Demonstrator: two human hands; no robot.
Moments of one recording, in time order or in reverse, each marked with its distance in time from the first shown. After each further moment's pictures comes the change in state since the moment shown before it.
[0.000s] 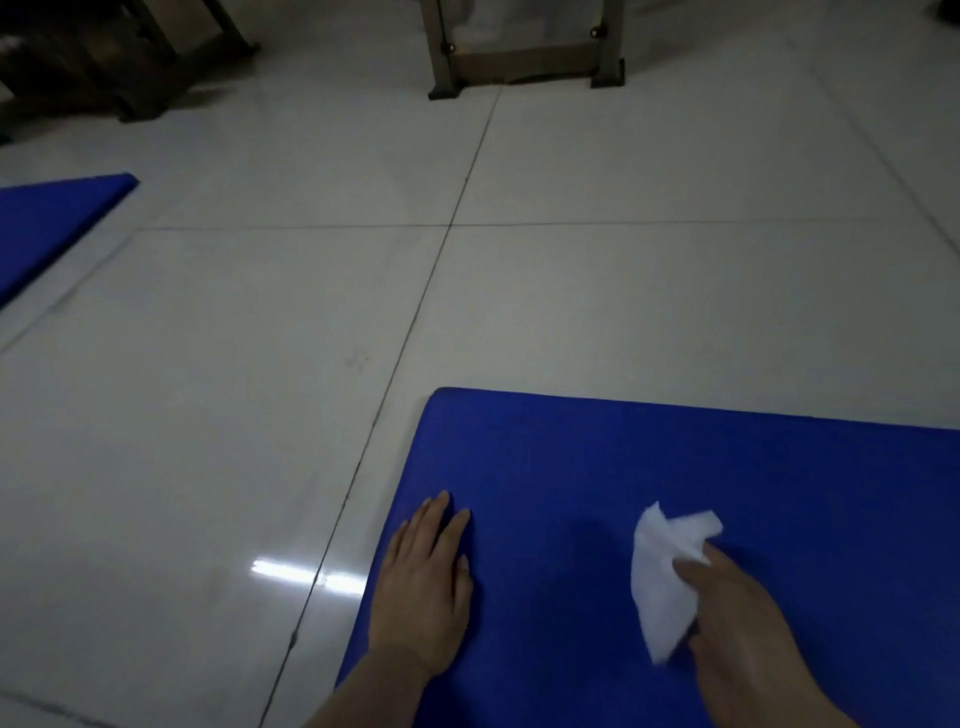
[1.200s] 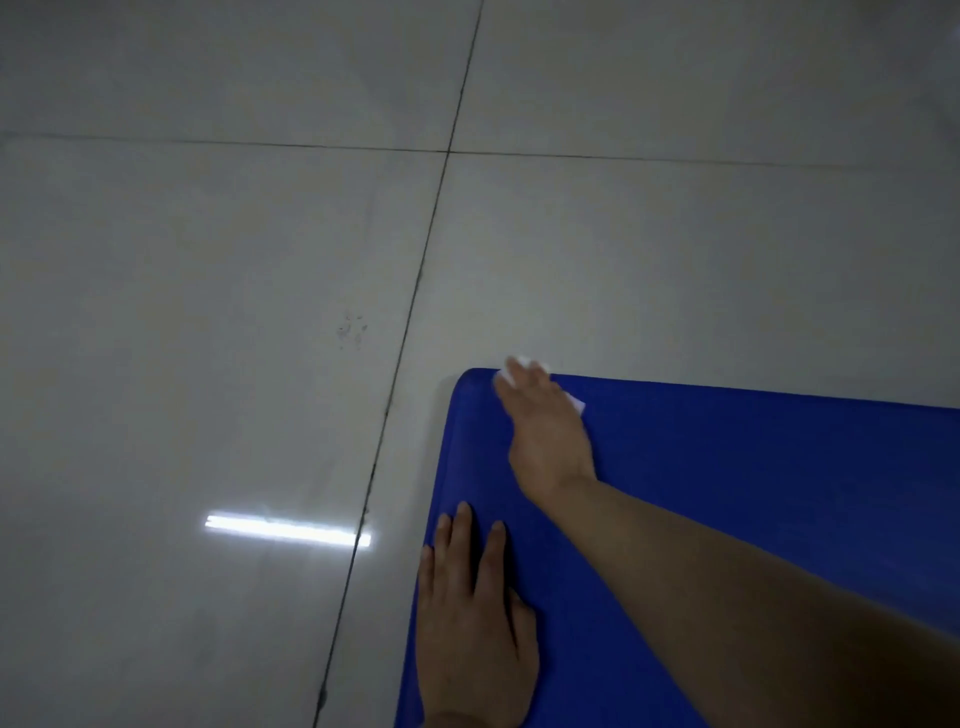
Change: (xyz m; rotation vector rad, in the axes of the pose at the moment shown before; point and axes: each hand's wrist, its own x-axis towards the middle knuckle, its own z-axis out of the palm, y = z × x) left_hand 0.006 -0.009 0.004 -0.234 0.035 -0.076; right_hand 0.124 0.022 0.206 -1.595 -0.206 -0.836
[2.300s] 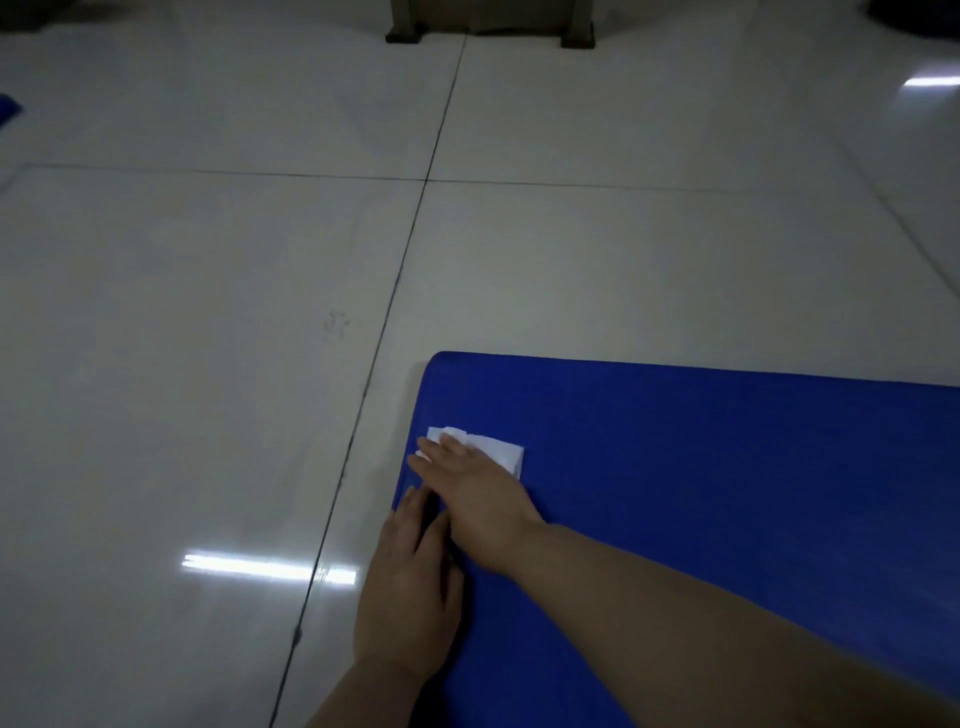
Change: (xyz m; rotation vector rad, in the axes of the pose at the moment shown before) left_hand -0.018 -0.026 -0.009 -0.062 0.000 0.117; right_hand -0.087 -0.030 0.008 0.001 -0.102 -0.352
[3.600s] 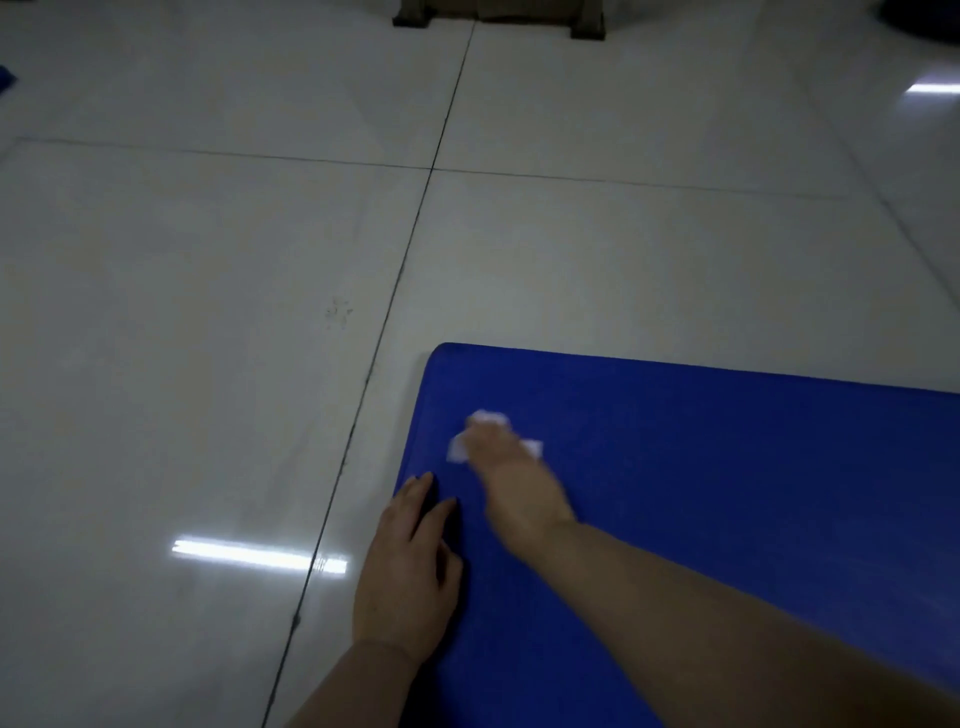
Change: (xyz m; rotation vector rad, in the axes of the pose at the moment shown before) left_hand -0.001 -0.003 0.000 0.010 -0.019 -0.024; right_hand -0.014 0.012 -0.008 0.099 0.044 0.251
